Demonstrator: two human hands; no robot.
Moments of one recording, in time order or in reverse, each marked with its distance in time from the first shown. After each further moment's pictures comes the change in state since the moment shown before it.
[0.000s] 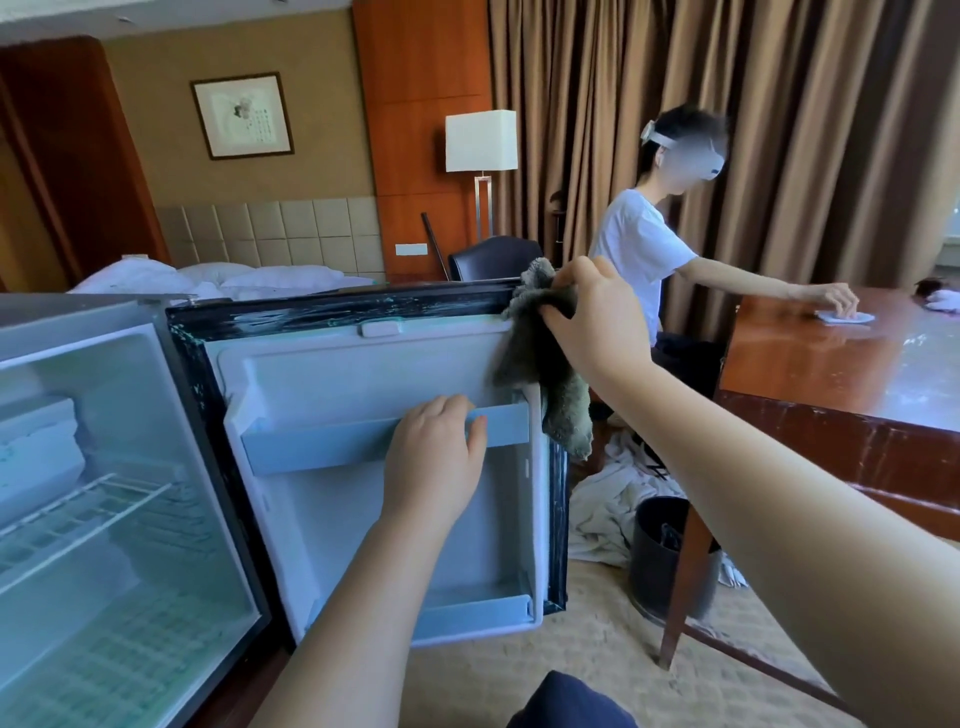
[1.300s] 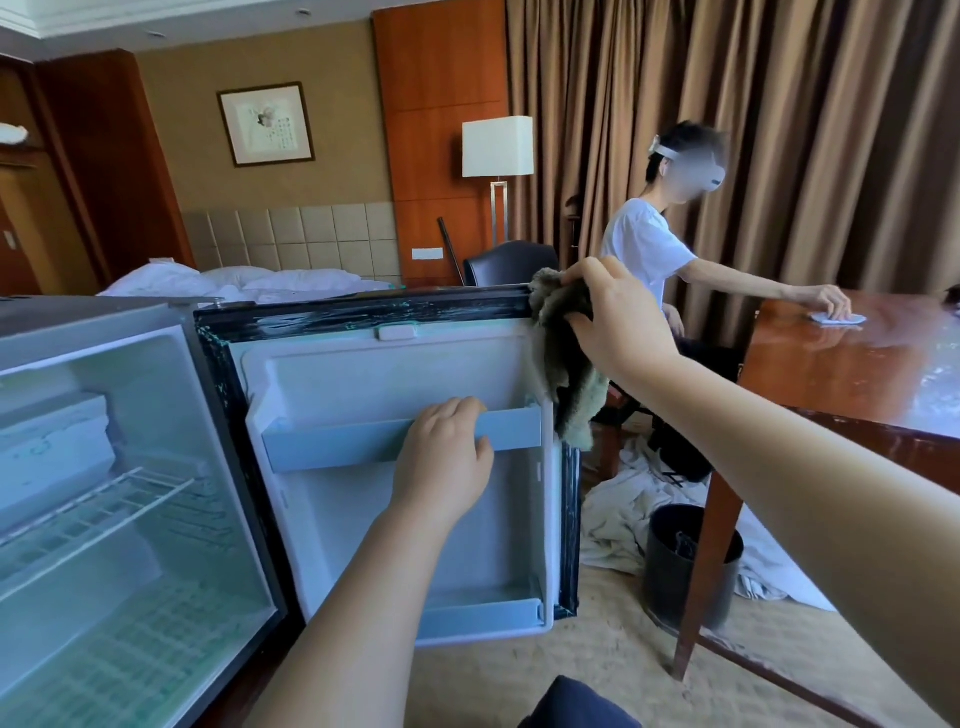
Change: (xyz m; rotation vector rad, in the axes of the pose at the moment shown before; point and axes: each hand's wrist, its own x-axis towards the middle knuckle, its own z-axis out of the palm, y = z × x) left_hand 0.001 -0.005 -0.006 0.029 -0.116 0.028; right_hand 0.006 0.011 -0.007 -0.063 -0.082 -0.168
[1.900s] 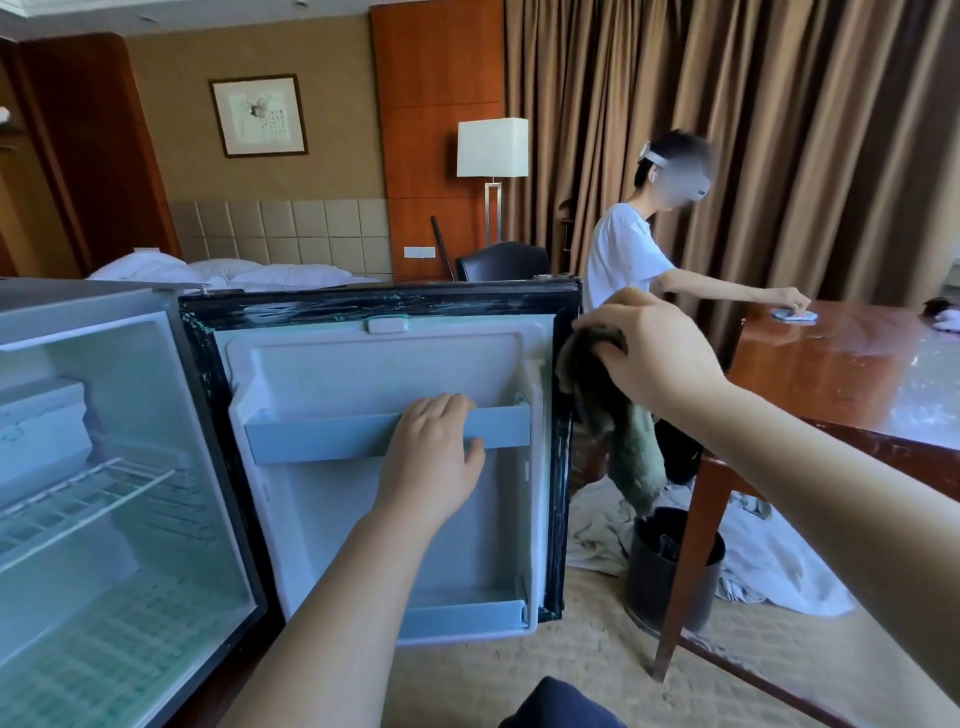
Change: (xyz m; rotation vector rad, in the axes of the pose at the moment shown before) left_hand -0.005 -0.006 0.008 0.019 0.086 0.067; right_hand -0.037 0.008 -0.032 -0.035 -0.098 -0.054
